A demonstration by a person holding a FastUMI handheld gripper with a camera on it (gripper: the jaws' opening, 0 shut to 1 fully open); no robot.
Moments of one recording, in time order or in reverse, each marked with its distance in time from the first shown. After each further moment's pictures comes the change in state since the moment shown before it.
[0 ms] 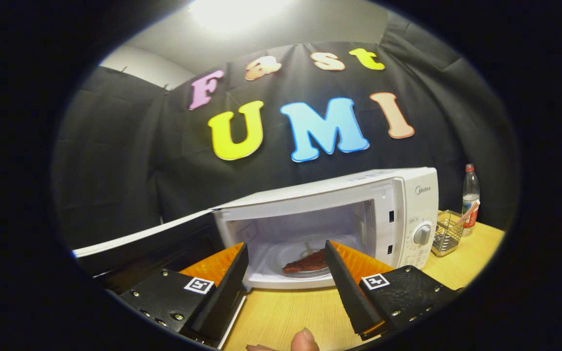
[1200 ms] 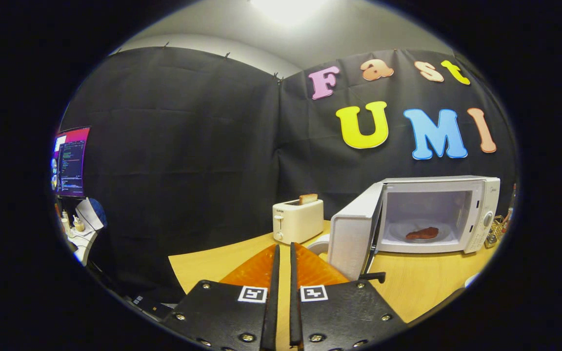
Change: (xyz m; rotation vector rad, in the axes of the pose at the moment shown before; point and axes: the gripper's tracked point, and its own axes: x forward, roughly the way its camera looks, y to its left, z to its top) arm -0.145 0.216 -0.062 -0.144 0.074 0.461
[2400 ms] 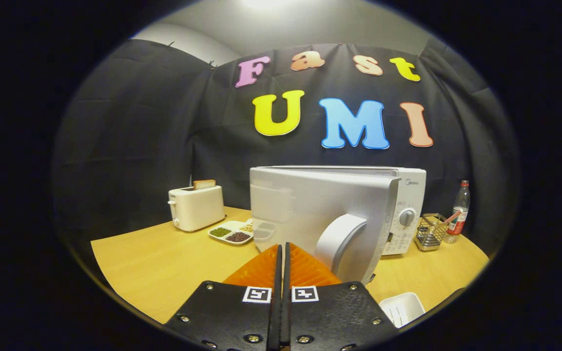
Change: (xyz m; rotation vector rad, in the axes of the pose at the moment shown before) arm -0.040 -0.231 -0.016 0.000 0.062 -0.437
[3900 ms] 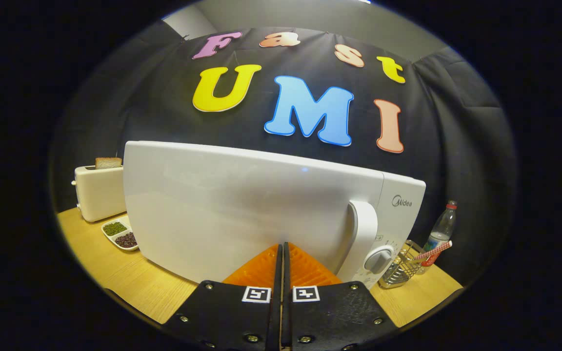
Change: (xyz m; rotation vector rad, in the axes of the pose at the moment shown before) arm 0.142 -0.124 -0.004 -0.058 0.086 -0.261
